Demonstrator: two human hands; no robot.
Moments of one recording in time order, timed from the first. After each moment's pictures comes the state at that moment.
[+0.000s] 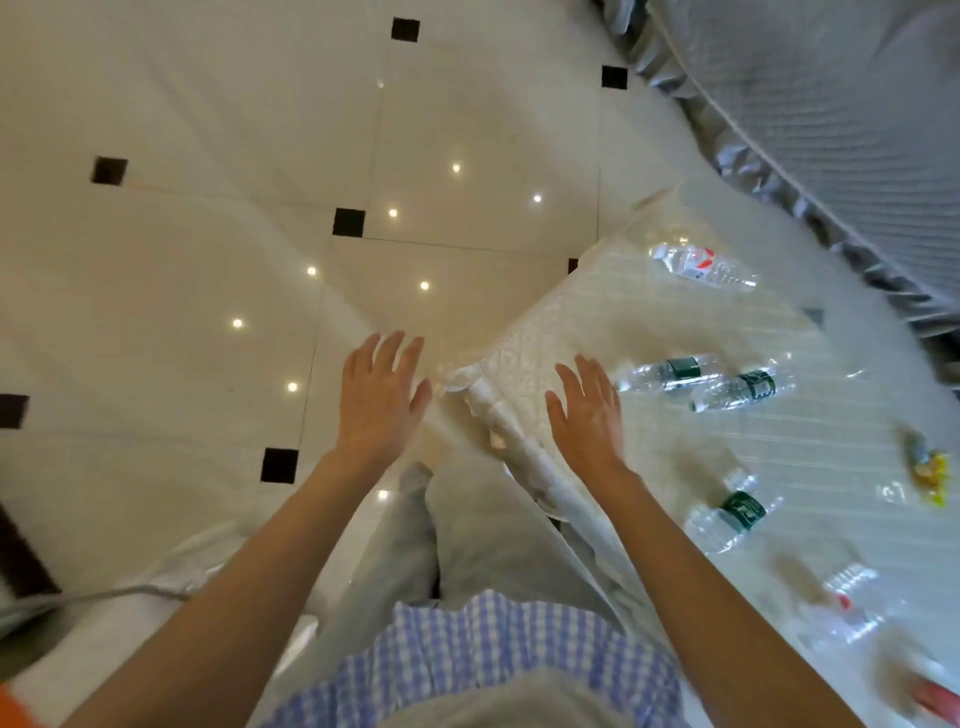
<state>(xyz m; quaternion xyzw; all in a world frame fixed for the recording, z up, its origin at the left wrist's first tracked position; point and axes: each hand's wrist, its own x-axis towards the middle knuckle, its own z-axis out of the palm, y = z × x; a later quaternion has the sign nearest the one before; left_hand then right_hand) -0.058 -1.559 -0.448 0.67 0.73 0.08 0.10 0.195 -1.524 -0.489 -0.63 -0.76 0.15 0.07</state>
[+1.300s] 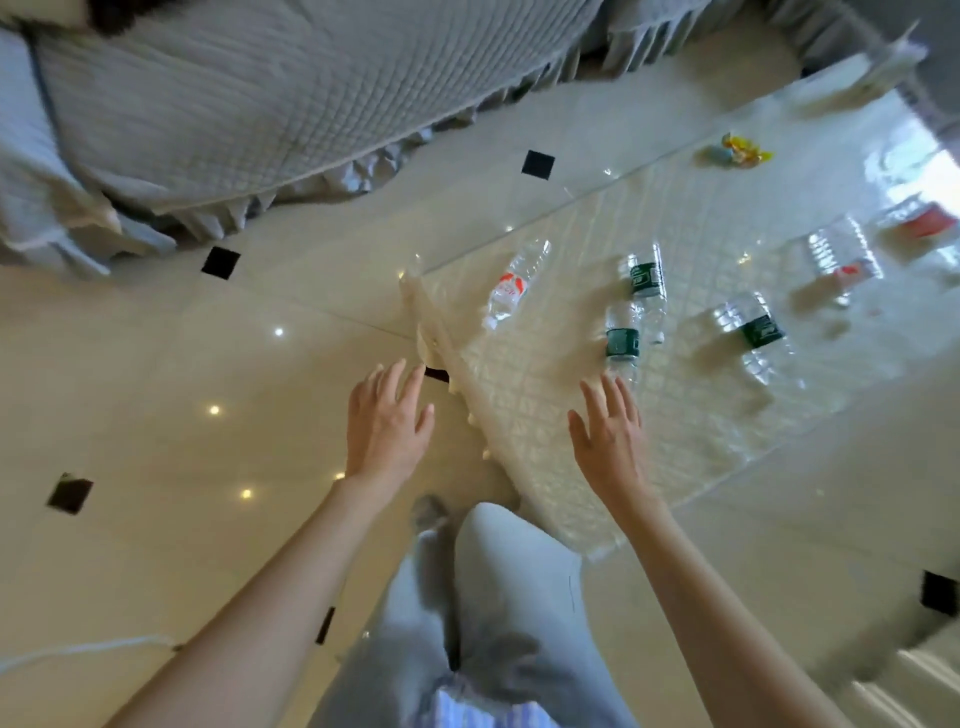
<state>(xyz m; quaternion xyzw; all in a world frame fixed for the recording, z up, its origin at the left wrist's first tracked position) 0.061 -1.032 -0.470 0.97 0.22 -0.03 0.14 0.165 -1.282 -0.503 -0.96 -0.20 0.08 0.15</state>
